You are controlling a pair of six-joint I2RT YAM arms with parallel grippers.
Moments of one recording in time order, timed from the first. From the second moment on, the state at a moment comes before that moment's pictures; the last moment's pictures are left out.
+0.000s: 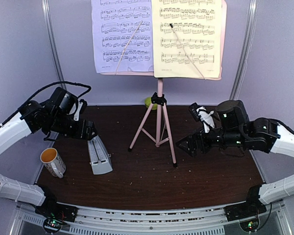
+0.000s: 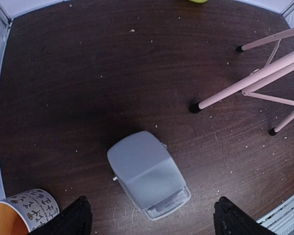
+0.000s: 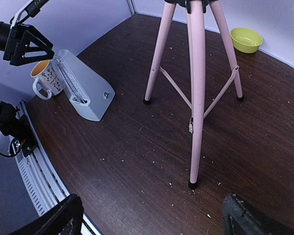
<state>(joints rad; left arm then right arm) -0.63 1.14 1.17 -0.93 -0.13 -0.43 0.97 1.06 1.01 -0.52 0.07 0.30</state>
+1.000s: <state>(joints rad) -0.83 1.53 1.36 -1.12 -0.27 -0.86 0.91 1.15 1.11 -0.51 0.06 0.30</state>
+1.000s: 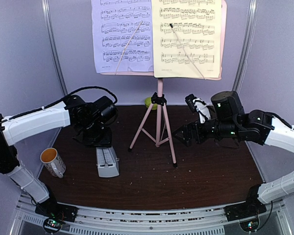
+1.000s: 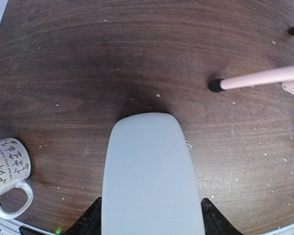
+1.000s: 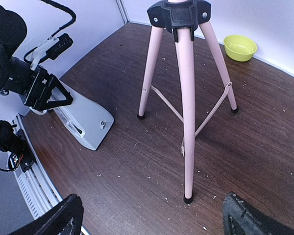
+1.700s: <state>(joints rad) -1.08 1.87 1.76 -1.10 -0.22 -0.72 0.90 1.10 1.05 -0.53 0.05 0.30</state>
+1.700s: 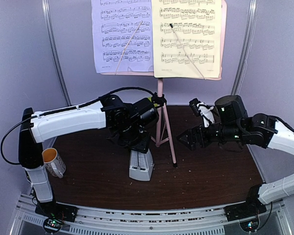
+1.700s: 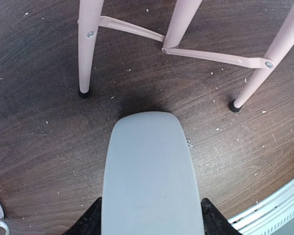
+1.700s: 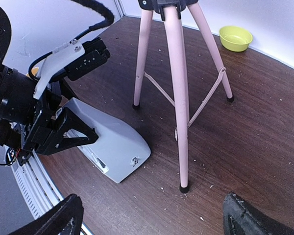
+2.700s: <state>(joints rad) -0.76 1.15 1.14 -0.83 -0.10 -0.63 1.18 1.61 1.54 -0.55 0.31 0.61</state>
